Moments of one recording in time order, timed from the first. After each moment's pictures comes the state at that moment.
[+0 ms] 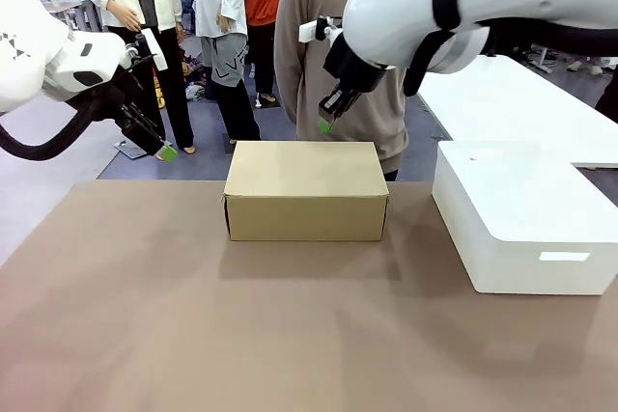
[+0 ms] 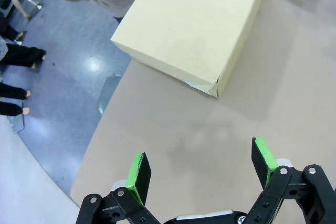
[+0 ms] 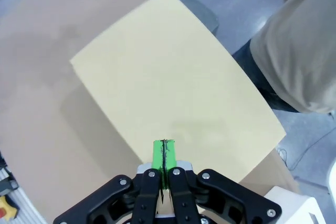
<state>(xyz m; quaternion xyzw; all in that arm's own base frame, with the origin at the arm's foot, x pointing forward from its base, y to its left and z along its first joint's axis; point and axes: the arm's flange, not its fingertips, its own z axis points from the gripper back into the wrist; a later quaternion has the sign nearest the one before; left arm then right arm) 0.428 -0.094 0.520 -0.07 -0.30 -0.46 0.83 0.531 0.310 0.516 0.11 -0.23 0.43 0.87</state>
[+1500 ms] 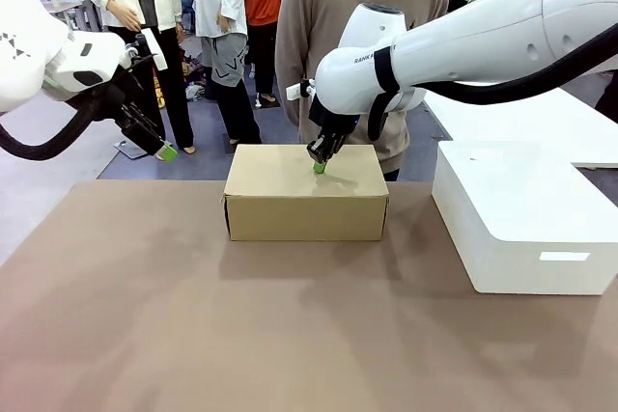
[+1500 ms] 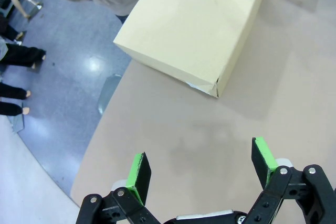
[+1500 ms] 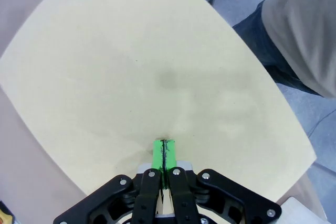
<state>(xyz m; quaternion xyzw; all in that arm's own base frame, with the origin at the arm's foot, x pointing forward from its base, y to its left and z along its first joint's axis) 0.428 -0.094 0.520 -0.07 -0.30 -0.46 0.83 0.597 0.334 0.415 0.08 -0.15 0.41 0.90</state>
